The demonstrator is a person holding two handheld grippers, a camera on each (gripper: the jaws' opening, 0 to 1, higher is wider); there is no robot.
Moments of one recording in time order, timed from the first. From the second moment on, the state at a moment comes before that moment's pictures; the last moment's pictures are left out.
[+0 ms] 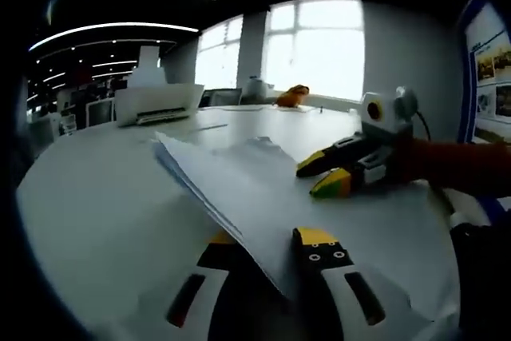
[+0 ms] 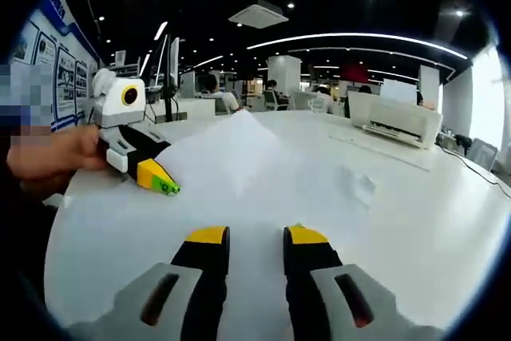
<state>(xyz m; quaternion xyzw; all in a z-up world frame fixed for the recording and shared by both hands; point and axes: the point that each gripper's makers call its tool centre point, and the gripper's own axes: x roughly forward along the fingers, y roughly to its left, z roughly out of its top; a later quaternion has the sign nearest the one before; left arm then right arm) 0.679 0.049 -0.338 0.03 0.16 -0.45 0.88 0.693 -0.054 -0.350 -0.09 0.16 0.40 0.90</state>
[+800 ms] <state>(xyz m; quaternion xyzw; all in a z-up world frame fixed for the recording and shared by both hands) 0.683 0.084 -0.324 0.08 0.09 -0.36 0.93 0.690 -0.051 -0.349 -0.07 0.17 0.40 0.90</state>
